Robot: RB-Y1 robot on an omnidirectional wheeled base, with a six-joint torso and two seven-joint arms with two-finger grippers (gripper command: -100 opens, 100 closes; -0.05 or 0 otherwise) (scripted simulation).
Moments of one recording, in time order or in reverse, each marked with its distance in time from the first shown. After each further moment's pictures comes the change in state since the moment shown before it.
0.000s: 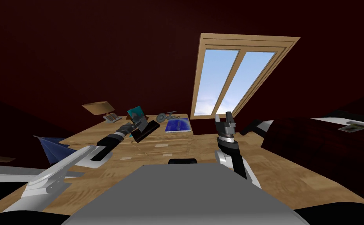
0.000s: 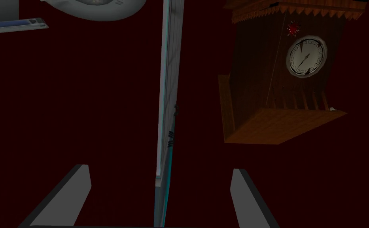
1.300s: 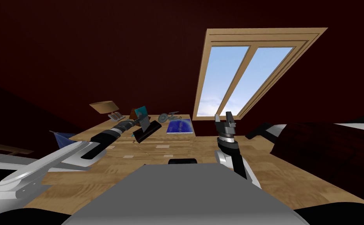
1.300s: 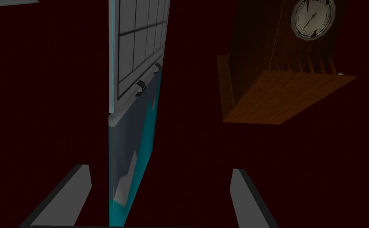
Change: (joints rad) left arm 0.087 0.151 0.058 -0.115 0.069 0.072 0.093; right arm 0.000 0.000 0.000 0.000 0.000 0.000 0.000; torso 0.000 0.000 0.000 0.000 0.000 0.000
